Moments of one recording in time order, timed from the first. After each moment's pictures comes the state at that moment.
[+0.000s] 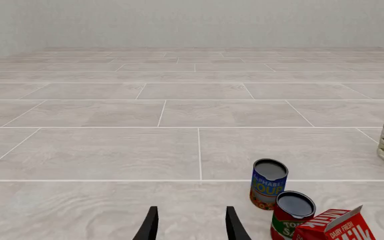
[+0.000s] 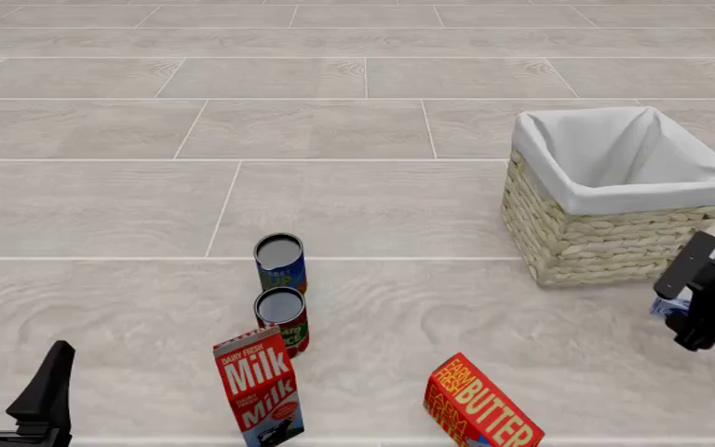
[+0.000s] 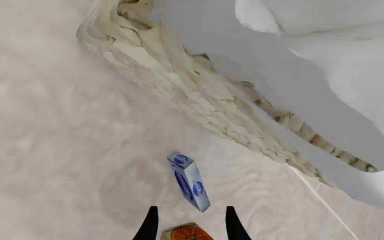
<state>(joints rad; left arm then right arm) 0.00 0.00 0.00 0.00 0.00 -0.45 1.61 -0.79 0.15 -1.24</state>
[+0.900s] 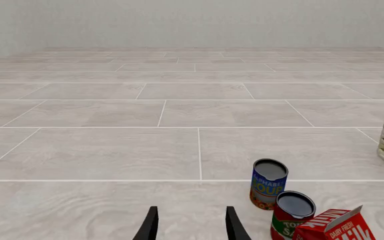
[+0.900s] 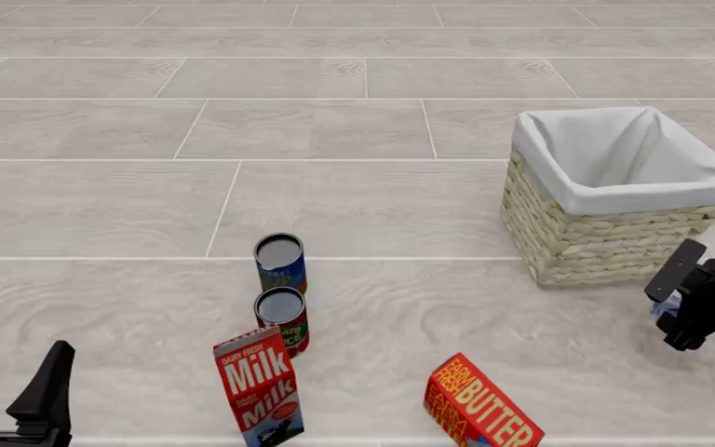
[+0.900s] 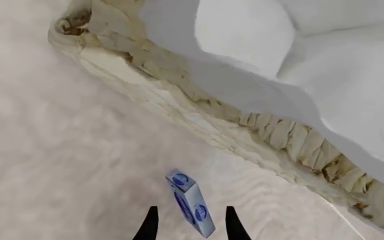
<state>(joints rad) 0.00 0.00 0.00 0.00 0.00 -0.46 1.76 -0.84 0.06 -1.23</state>
